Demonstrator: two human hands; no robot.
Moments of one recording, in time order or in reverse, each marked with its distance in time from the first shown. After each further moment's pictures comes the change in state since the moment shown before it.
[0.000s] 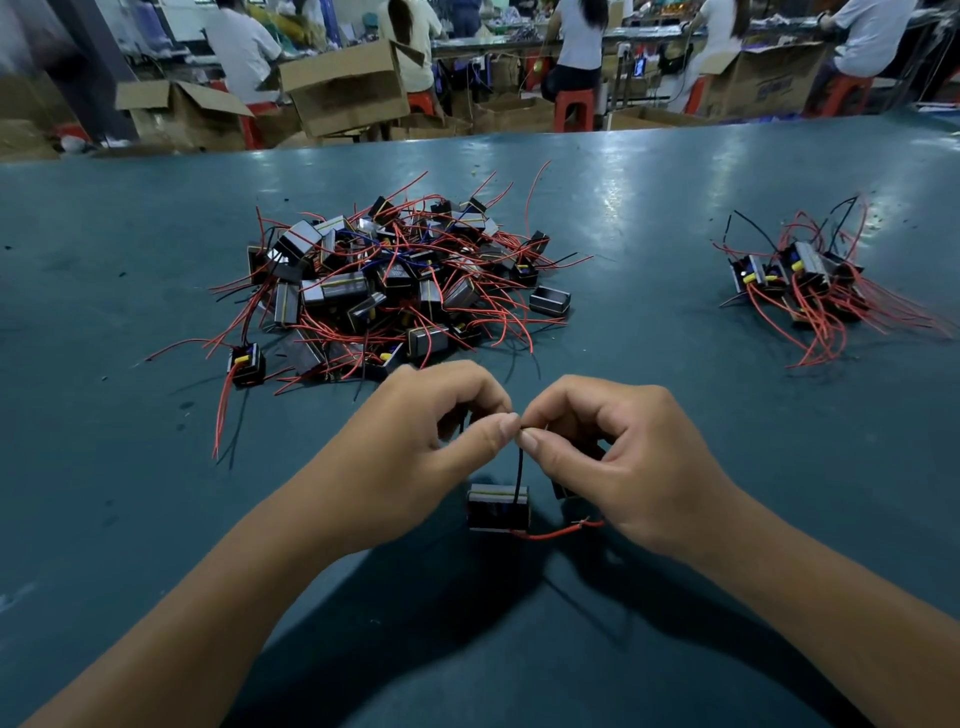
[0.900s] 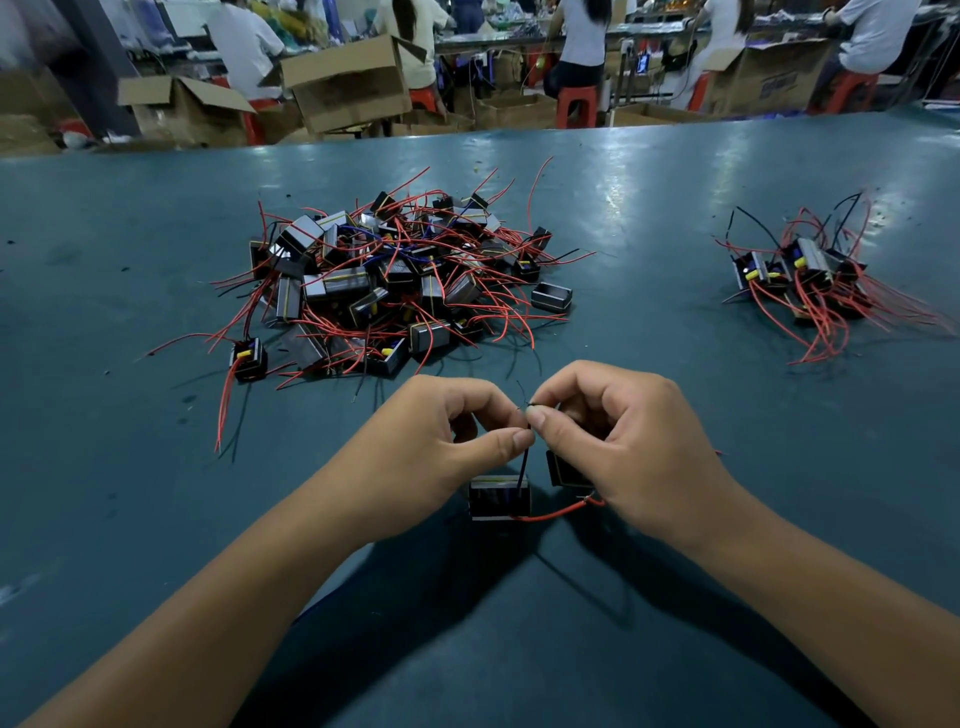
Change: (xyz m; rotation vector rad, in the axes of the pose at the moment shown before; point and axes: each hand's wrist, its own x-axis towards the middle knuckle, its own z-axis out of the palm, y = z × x) left_hand 0.003 -0.008 0.011 -0.237 -0.076 -0.237; right_hand 0.004 0.006 0.001 -0.101 0.123 0.063
